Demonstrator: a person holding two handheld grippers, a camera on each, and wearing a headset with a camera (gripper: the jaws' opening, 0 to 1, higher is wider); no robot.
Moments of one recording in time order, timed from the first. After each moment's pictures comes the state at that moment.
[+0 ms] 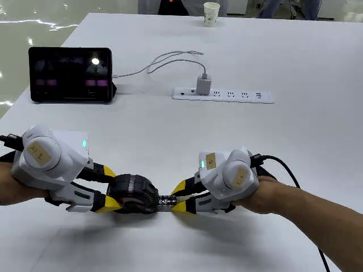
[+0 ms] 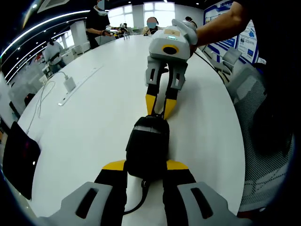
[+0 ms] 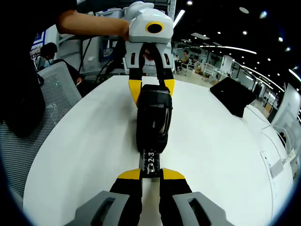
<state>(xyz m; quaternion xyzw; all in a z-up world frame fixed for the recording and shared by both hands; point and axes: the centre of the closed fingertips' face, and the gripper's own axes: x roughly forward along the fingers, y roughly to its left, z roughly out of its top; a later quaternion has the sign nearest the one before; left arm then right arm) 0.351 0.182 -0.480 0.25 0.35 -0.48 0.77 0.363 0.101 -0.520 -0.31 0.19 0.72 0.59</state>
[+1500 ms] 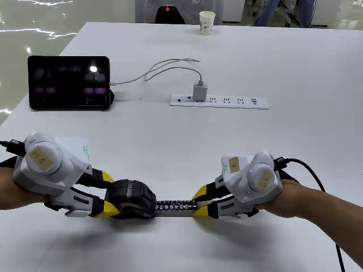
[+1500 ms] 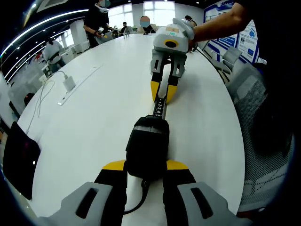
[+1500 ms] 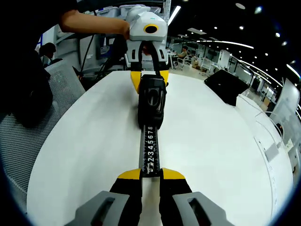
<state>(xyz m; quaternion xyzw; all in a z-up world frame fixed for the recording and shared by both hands) 0.351 0.182 -0.479 0.26 0.35 -0.48 0.76 0.373 0.053 -0.520 -0.31 0.21 0.71 0.60</state>
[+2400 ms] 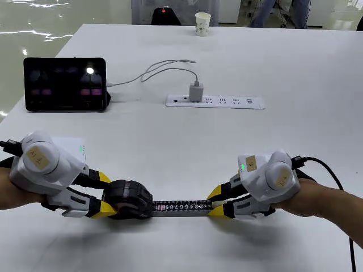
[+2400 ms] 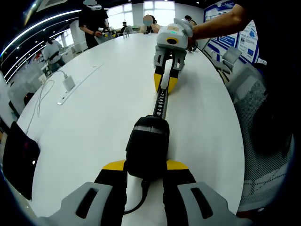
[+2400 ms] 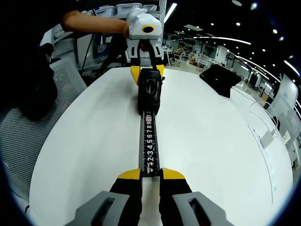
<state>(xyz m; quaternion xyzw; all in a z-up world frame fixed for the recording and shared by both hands) 0.351 0.181 -0.479 0.26 0.36 -0.48 0.76 0.378 0.016 -0.520 -0.32 0.23 0.69 0.60</state>
